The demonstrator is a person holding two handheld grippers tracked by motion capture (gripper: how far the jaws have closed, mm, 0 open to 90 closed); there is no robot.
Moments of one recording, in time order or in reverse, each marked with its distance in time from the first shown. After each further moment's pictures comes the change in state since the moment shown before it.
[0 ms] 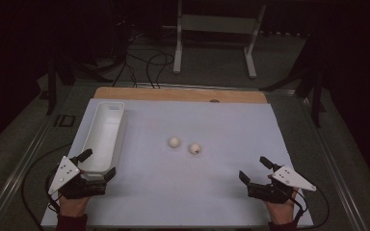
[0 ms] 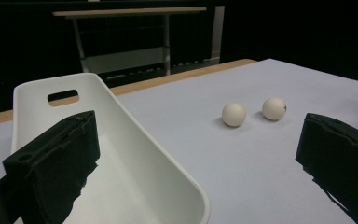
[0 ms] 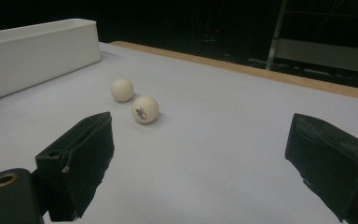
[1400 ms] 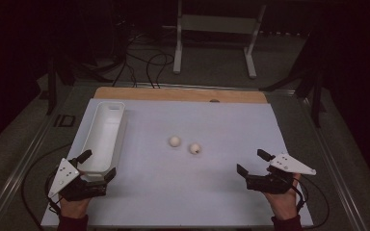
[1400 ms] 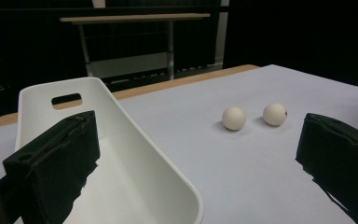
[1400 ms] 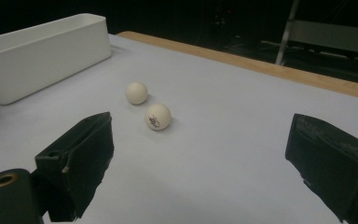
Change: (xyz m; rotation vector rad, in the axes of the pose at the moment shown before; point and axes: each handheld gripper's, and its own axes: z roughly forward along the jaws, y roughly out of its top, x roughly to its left) left arm -0.005 -0.001 -0.003 -0.022 0.020 -0.002; right arm 0.004 0.044 0.007 0.100 0.039 0.007
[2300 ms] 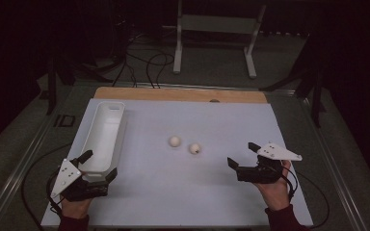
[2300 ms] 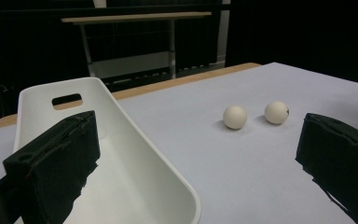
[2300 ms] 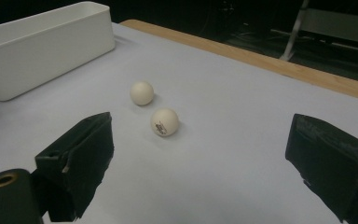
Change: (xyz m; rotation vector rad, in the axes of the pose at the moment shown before) left arm -0.003 0.000 0.001 0.002 0.010 0.008; right arm 0.007 0.022 0.026 0.066 0.022 -0.025
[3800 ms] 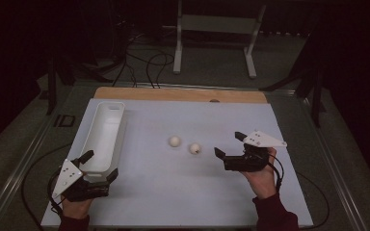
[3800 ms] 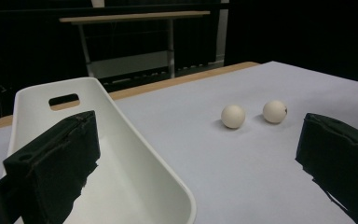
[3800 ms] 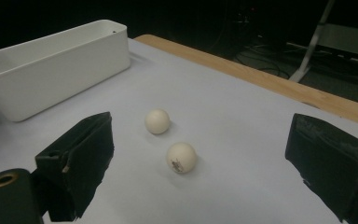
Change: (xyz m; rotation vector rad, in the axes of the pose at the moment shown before) left arm -0.002 0.000 0.001 0.004 -0.005 0.007; right arm 0.010 0.028 0.030 -0.036 0.054 -0.022
